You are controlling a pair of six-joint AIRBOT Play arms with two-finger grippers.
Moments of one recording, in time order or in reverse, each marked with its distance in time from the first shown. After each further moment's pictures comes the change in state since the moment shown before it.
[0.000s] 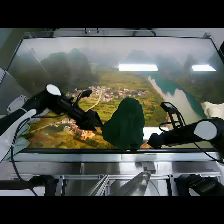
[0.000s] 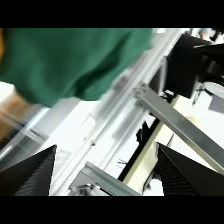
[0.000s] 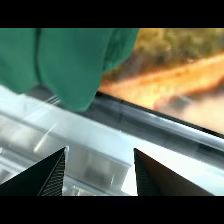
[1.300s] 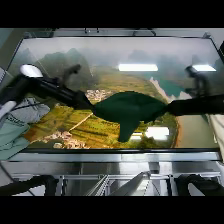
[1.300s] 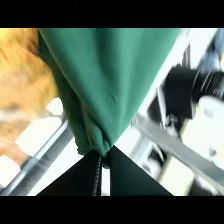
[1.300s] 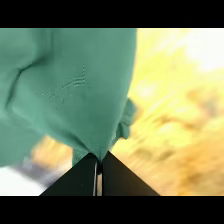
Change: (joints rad) left arm 0.100 0.151 0.254 -0.004 -0.056 -0.018; right arm -0.354 -0.035 0.319 0.069 -0.004 -0.317
